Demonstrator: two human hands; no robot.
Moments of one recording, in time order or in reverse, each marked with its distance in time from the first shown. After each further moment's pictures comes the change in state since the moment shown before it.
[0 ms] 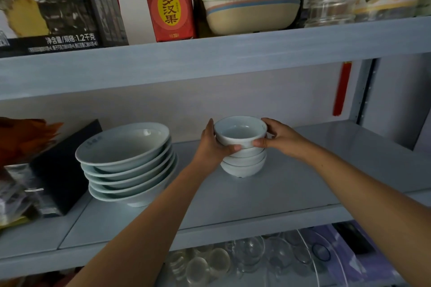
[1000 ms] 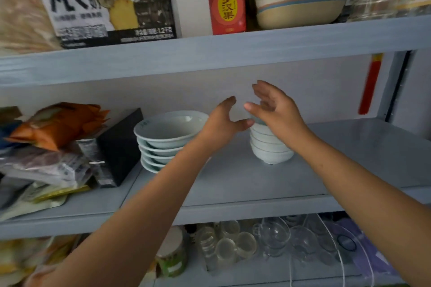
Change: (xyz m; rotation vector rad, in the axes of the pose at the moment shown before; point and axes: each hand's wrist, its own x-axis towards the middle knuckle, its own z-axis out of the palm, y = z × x) left_hand -0.045 0.051 -0.086 0.249 0.019 0.103; right_hand -0.026 -0.124 0.111 0.170 0.311 -0.279
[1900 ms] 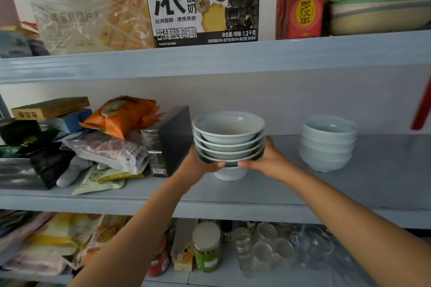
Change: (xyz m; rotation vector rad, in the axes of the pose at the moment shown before) left_hand -0.106 -0.139 -0.117 -0.350 -0.008 -0.166; right_hand -0.036 0.065 0.132 -0.141 -0.329 0.308
